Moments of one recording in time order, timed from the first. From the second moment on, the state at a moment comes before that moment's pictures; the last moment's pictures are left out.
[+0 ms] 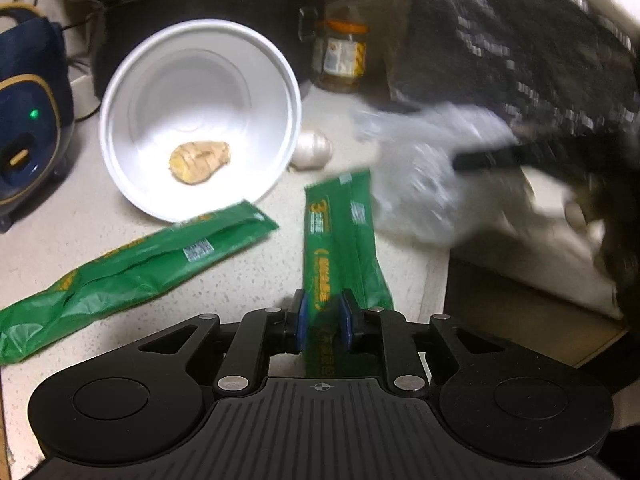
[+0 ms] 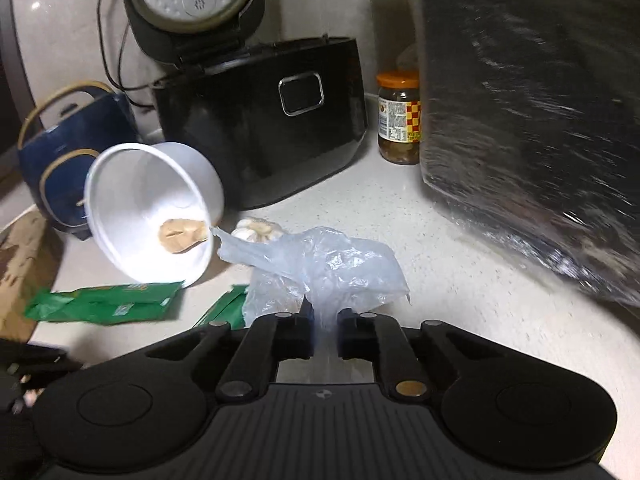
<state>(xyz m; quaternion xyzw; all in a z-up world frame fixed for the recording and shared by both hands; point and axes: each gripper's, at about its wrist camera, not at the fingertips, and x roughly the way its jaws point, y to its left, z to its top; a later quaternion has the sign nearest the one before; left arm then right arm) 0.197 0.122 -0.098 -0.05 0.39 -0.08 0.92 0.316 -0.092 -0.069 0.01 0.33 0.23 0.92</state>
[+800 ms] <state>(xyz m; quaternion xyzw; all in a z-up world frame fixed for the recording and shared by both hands) 0.207 0.083 -0.105 0.04 0.42 -0.15 0.90 0.250 -0.123 -0.080 0.07 0.33 0.21 0.92</state>
